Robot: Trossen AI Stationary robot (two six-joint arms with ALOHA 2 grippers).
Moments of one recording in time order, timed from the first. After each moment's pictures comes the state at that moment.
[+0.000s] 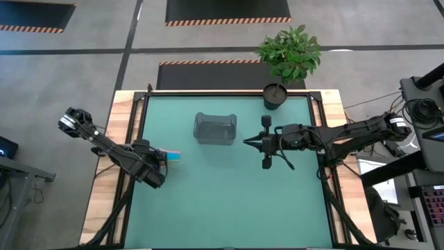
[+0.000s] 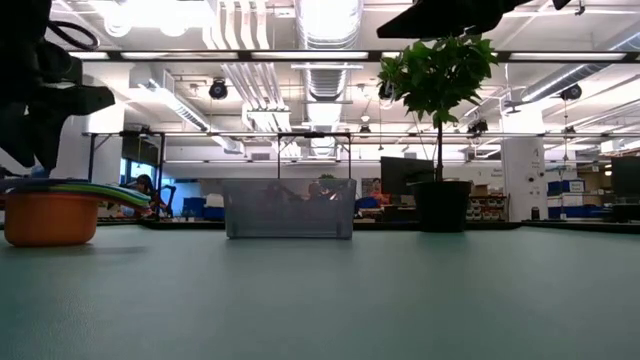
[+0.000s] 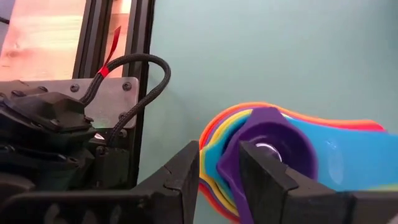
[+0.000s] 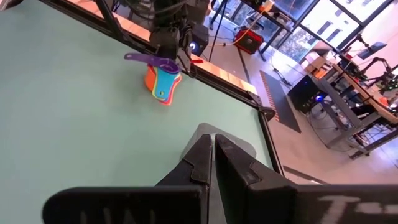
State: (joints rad) left arm -0.56 1.25 0.76 -1.44 -0.42 -2.23; right arm 0.08 1.15 0.80 0.09 0.18 -0.46
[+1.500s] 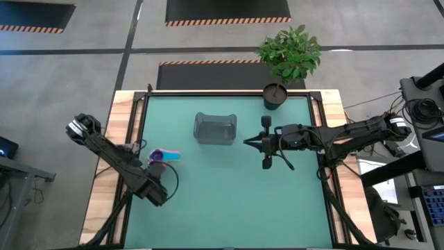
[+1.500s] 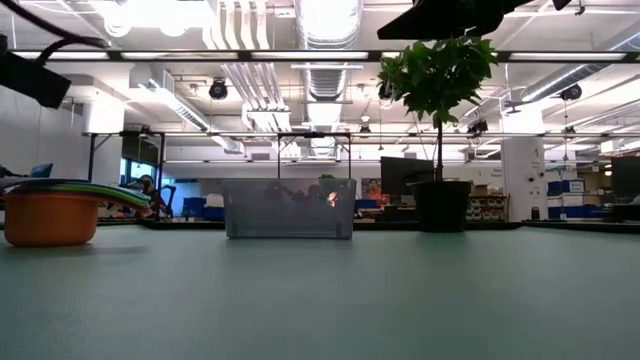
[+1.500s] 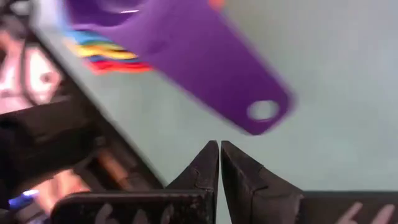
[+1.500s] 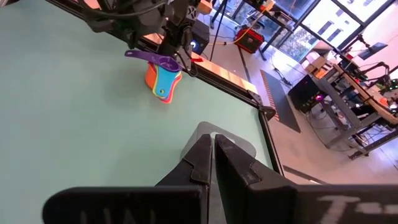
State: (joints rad) left arm -0.72 1.44 0.85 -1.24 -0.08 -1.54; right arm 0.08 1.15 0.80 0.08 0.18 -0.47
